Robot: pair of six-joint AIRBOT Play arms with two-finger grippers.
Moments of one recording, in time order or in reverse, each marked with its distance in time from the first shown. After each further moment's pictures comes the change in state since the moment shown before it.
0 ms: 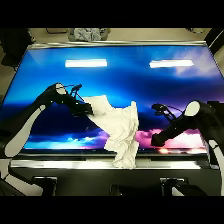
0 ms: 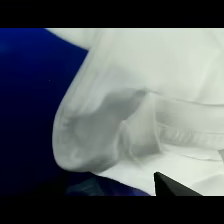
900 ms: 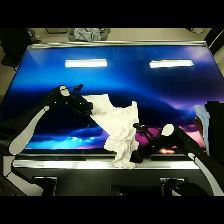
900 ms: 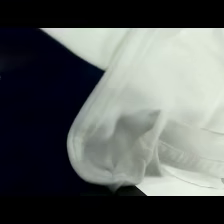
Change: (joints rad) left arm -0.014 -0.036 0.002 -0.010 0.106 -0.042; right arm 0.219 -0.040 -0.320 0.347 -0.275 -0.043
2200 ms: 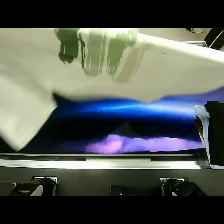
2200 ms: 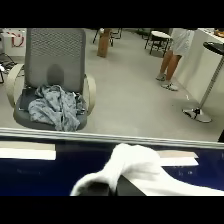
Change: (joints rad) left arm 0.241 1.018 0.359 0.299 -0.006 -0.091; right arm 0.112 0.362 1.223 -1.369 0.317 0.301
